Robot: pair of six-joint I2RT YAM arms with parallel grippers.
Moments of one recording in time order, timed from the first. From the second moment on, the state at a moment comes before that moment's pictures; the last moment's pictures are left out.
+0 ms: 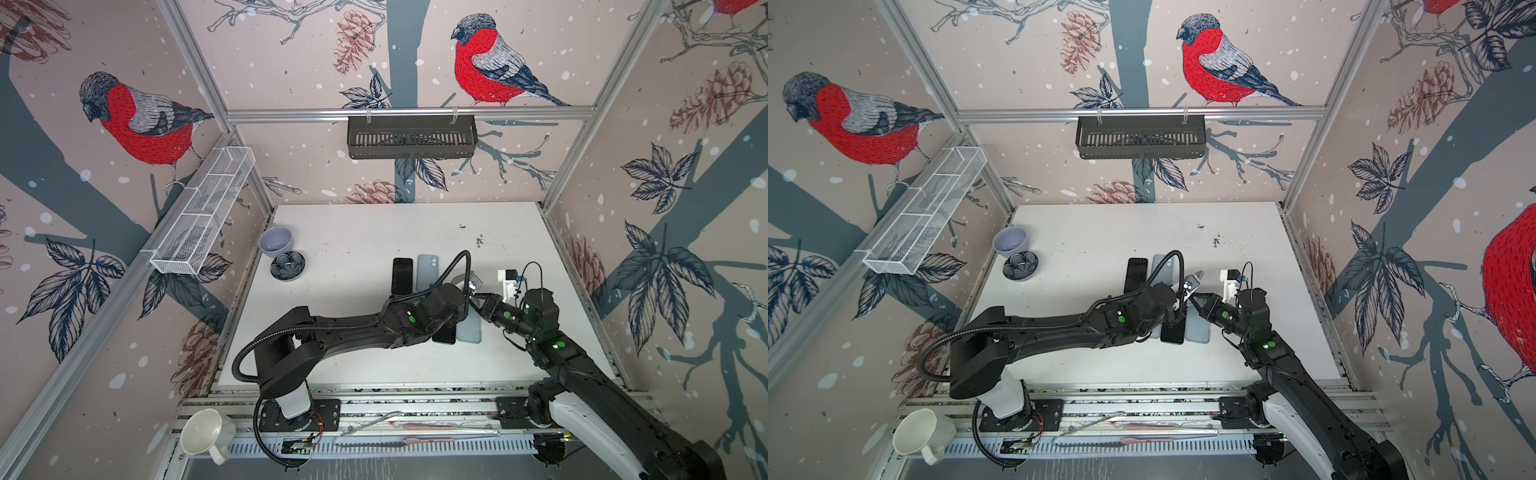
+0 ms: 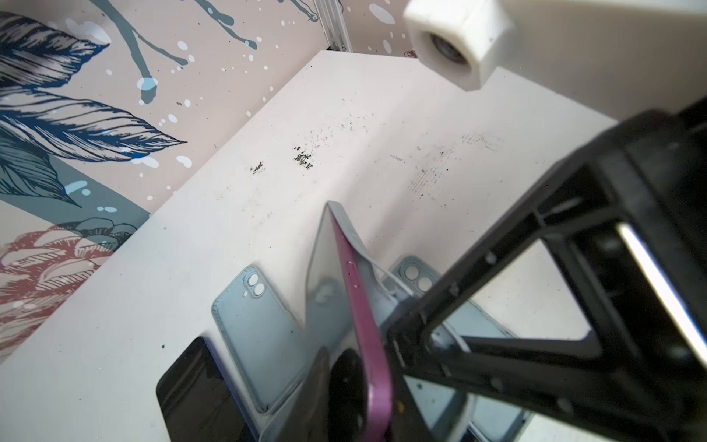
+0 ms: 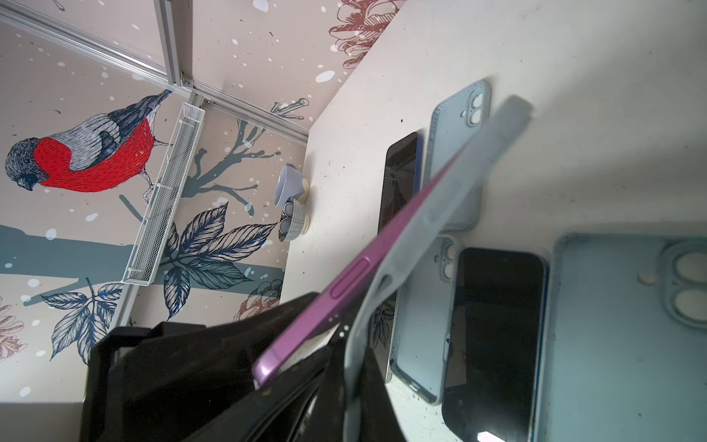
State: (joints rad) left arm -1.17 1.69 1.11 0.07 -0.37 0.14; right arm 0.36 0.74 0.31 0.11 -0.51 0.95
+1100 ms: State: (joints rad) left arm -1.25 1.60 1.07 0.18 -0.61 0.28; right arm 0.32 0.67 0.29 0.10 -0.54 0.97
